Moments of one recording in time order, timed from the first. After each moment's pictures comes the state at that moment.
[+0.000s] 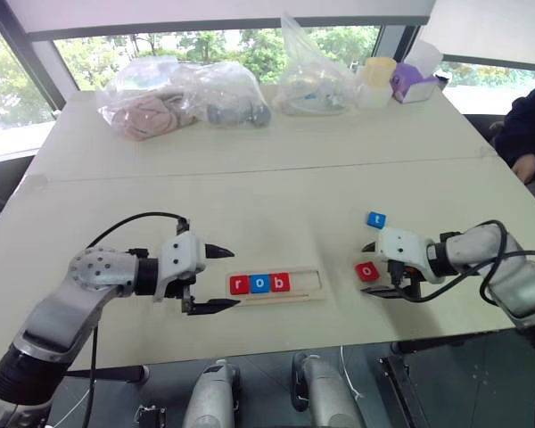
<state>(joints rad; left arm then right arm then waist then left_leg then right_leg) -0.19 0.82 -0.09 -0.41 -0.38 0.39 -1.08 -0.40 -1.03 0.26 -0.03 0.12 0.27 1.20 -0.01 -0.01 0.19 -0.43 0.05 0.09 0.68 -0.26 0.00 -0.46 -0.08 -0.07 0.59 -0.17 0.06</state>
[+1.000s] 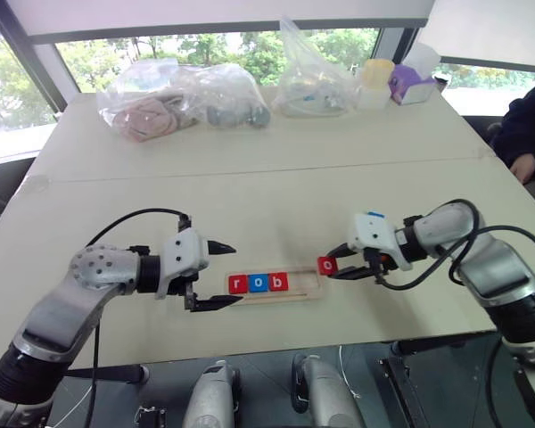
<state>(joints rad) -0.20 0.82 -0.09 -0.44 -0.38 0.43 -1.06 -0.53 -0.83 0.31 -0.18 0.16 0.48 1.30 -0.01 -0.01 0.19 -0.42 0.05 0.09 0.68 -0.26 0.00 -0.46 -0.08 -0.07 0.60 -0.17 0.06</state>
